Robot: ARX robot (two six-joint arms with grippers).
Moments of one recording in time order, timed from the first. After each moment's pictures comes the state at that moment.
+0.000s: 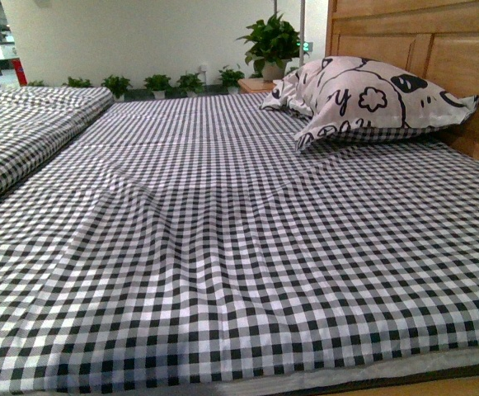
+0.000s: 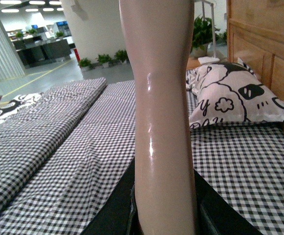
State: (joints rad) left arm -0.47 0.54 0.53 0.12 -0.60 0.32; right arm 0.03 0.70 1.00 -0.19 -0.34 0.22
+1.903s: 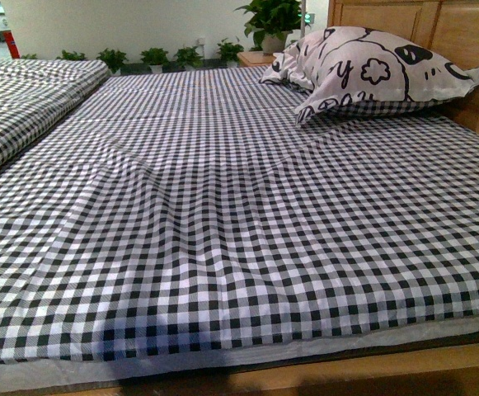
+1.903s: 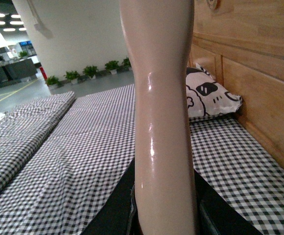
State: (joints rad) left arm -0.80 0.49 0.48 0.19 -0.89 0.28; right arm -0.14 0.52 0.83 -0.20 -0.33 0.26
